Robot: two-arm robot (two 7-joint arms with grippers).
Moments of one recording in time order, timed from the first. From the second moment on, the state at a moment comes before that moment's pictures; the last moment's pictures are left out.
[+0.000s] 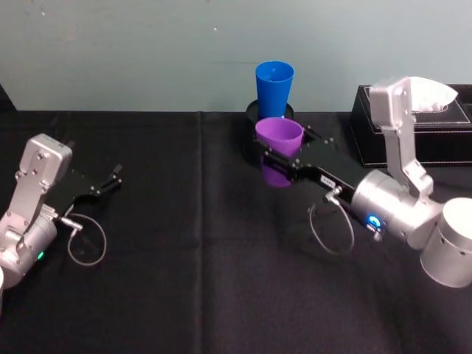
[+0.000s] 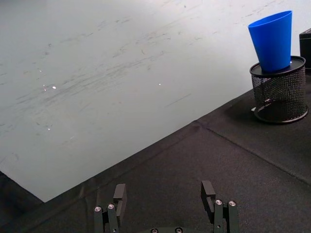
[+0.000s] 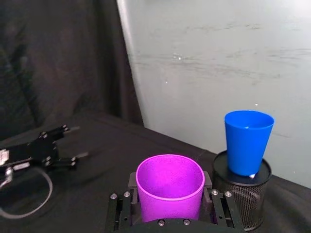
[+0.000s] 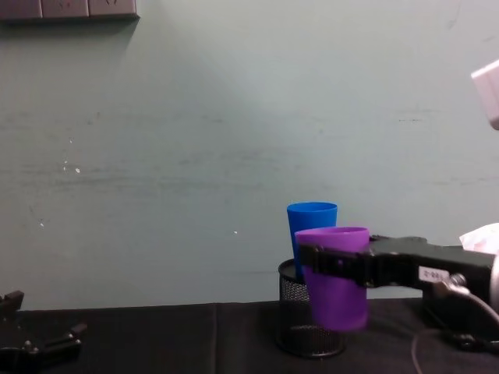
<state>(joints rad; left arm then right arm) -0.20 0.60 0.45 -1.41 -0.25 -0.12 0.03 0.30 0.36 -0.37 -1.49 0.43 0.11 0.43</state>
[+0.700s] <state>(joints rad) -0.20 0.60 0.45 -1.41 -0.25 -0.12 0.03 0.19 0.40 -0.41 -1.48 0.39 -0.07 0.47</state>
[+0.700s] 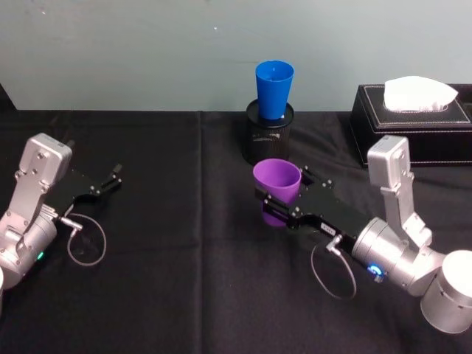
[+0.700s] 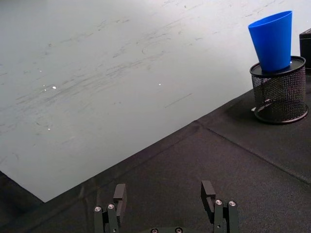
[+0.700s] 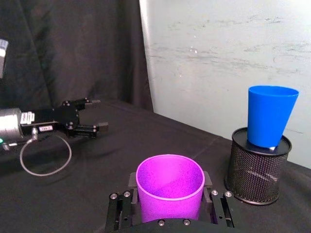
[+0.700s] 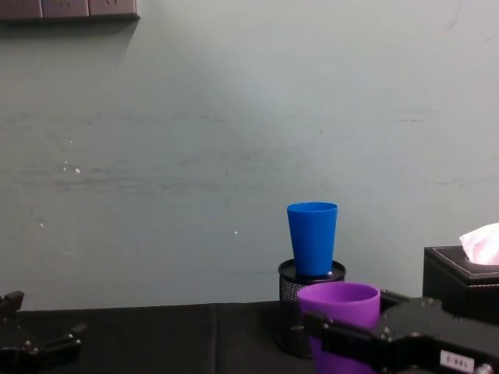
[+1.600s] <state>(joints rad) -0.20 0.60 0.45 -1.41 -0.25 -0.12 0.03 0.21 0.32 -0.42 -1.30 0.30 -0.19 0.48</state>
